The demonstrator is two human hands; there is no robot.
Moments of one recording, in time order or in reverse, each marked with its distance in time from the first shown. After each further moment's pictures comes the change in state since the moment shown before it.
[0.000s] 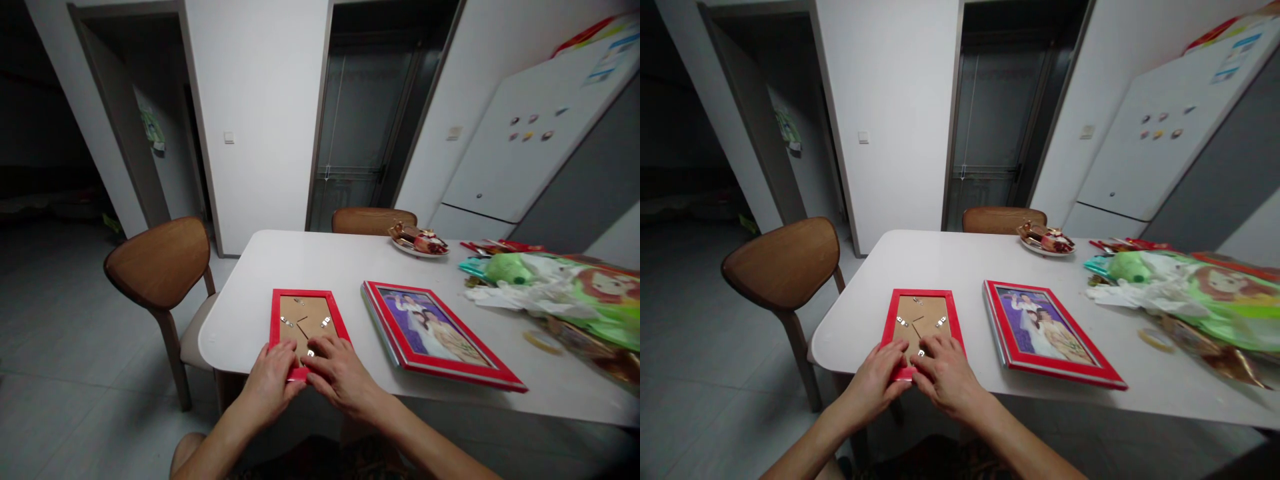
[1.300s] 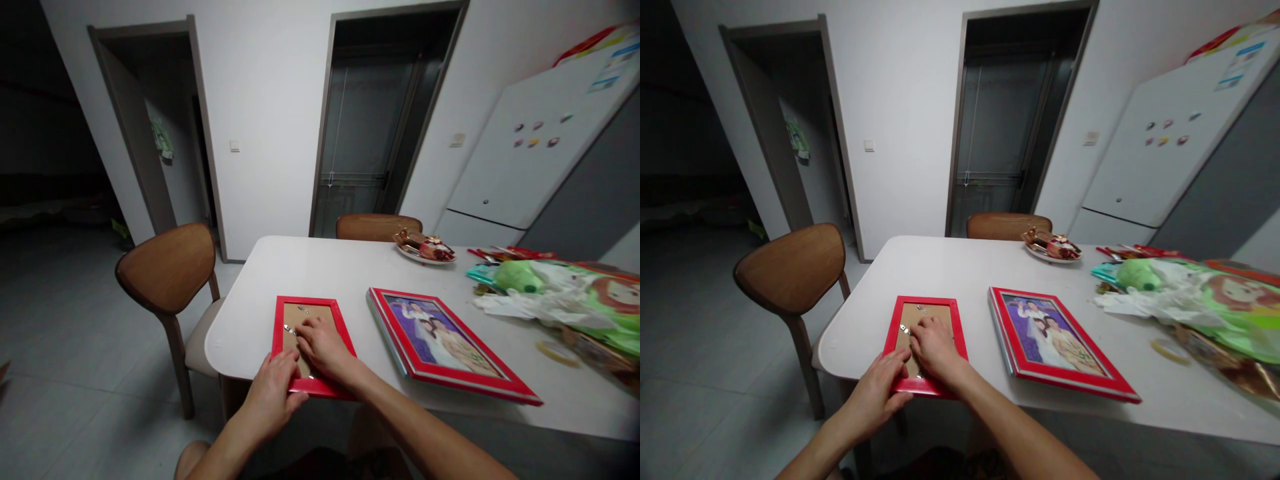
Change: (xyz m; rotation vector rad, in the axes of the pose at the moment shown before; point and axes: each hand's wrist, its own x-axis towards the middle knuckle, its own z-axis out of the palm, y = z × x) left_hand -0.006 0.005 -0.011 -0.082 -0.050 -0.072; right_hand 0.060 0.011 0.019 -0.027 0.050 0.131
